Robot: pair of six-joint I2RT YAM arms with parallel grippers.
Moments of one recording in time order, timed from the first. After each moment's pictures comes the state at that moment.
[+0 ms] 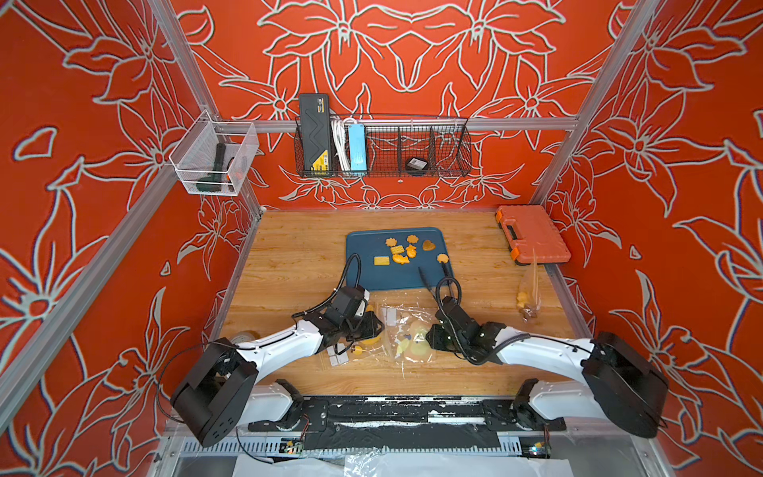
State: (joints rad) left arm -0.58 1.29 0.53 -0.11 0.34 -0.82; right arm 0.86 1.31 0.50 -0.18 0.01 0.89
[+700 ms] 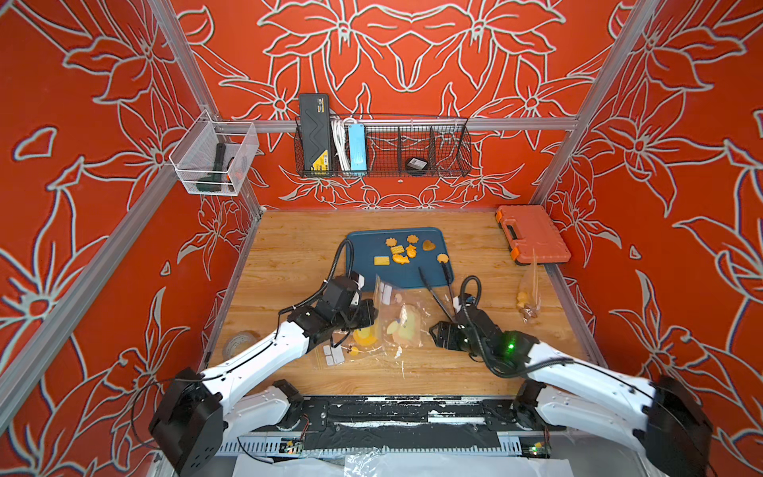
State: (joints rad) left arm -0.57 1.09 0.72 -0.35 0.22 -0.75; right arm 0.86 0.89 0.46 -0.34 0.13 0.82
